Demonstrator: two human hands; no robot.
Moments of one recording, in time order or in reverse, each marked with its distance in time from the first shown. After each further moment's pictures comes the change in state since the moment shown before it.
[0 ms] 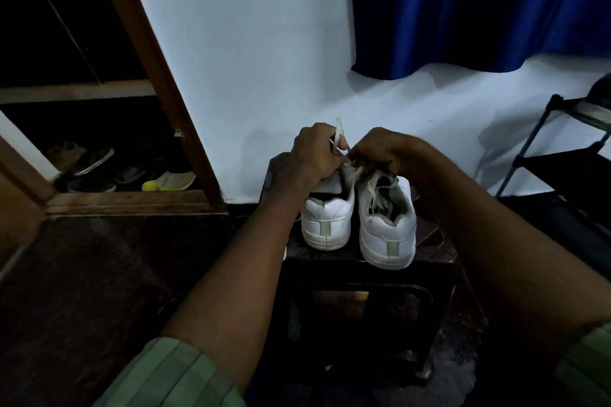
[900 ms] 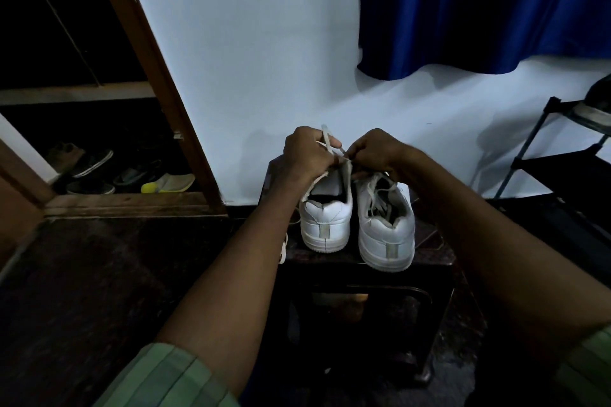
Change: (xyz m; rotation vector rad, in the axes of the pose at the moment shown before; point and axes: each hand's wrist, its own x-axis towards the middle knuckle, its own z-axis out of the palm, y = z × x) left_hand -0.001 -0.011 0.005 -0.261 0.074 -0.189; right_hand -0.008 0.008 -0.003 -0.009 0.012 -0.110
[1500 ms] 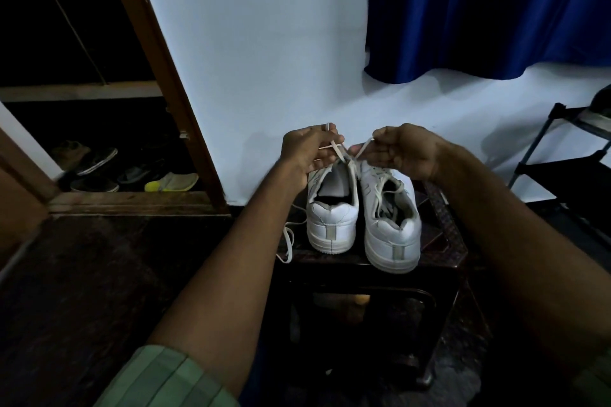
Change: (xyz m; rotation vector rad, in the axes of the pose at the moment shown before) left_hand -0.004 0.014 -0.024 -0.786 -0.130 -0.367; right_hand -0.007 0.006 -0.036 0.667 -0.249 0.038
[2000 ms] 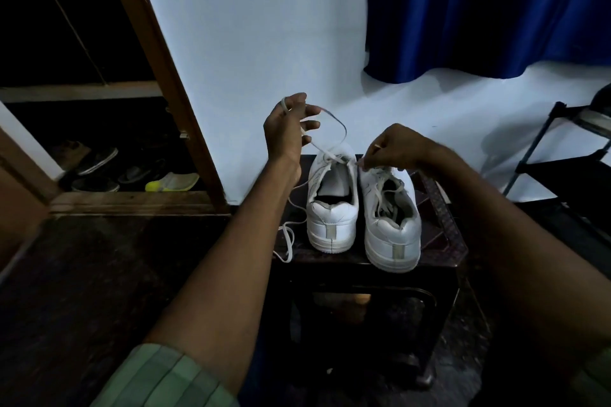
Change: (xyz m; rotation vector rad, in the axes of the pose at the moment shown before) left_hand 0.013 0.011 -0.012 -0.185 0.185 0.302; right_hand 0.006 0.003 -0.001 -1.046 0.154 -0.233
